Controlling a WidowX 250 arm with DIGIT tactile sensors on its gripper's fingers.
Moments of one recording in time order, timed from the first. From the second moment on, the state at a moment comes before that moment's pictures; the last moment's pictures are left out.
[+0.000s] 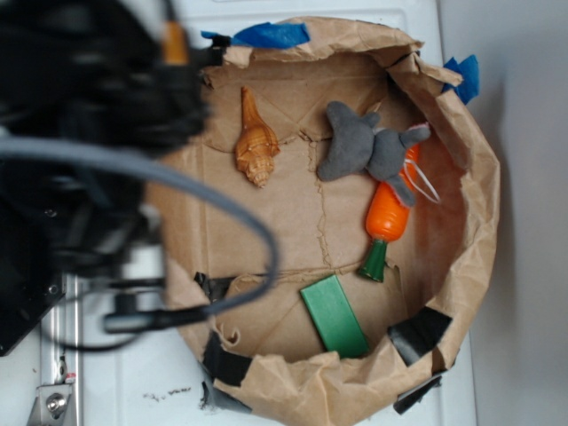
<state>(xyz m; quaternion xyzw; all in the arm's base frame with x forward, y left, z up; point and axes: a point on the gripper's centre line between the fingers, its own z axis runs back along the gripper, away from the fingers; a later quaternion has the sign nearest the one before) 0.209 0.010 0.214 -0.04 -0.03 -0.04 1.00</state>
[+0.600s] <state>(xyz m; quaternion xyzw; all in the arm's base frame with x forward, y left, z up) 0.219 0.013 0.128 -0.06 -0.02 -0.30 0.95</state>
